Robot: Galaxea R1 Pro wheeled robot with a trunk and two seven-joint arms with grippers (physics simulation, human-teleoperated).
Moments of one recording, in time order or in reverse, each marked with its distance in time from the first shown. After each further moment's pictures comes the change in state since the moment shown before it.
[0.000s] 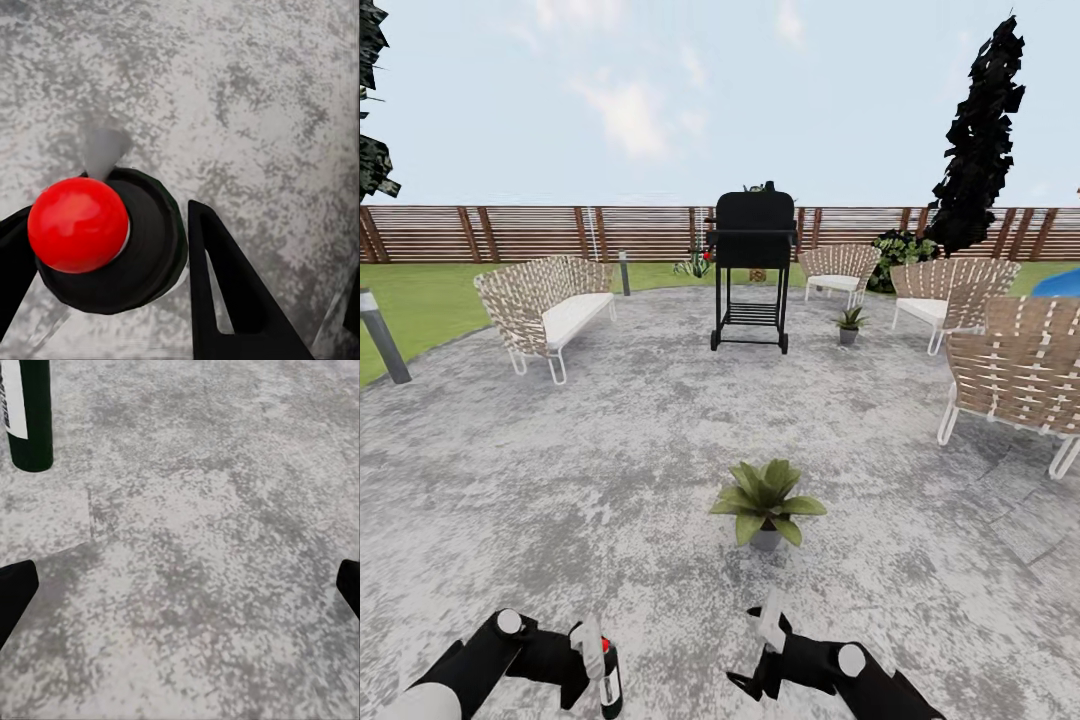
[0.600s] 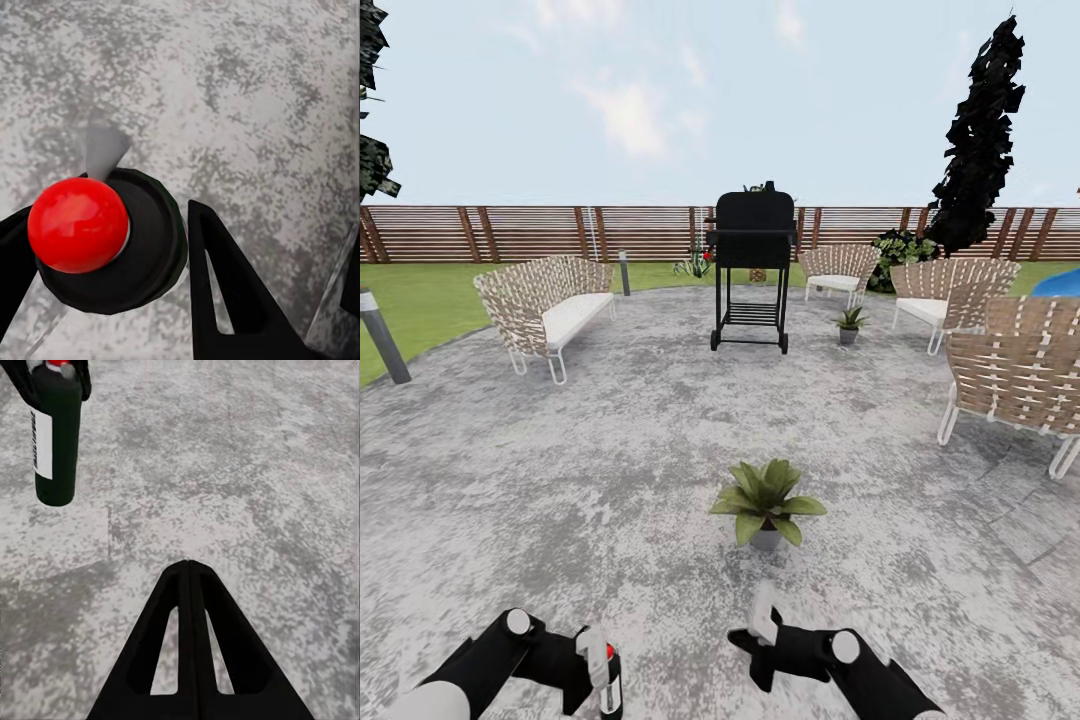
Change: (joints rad) left arm -0.002 -0.019 -0.011 -0.002 -0.064 0.000 -0.007; right arm -0.003 0.007 0.001 -0.067 0.002 0.009 0.090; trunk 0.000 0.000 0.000
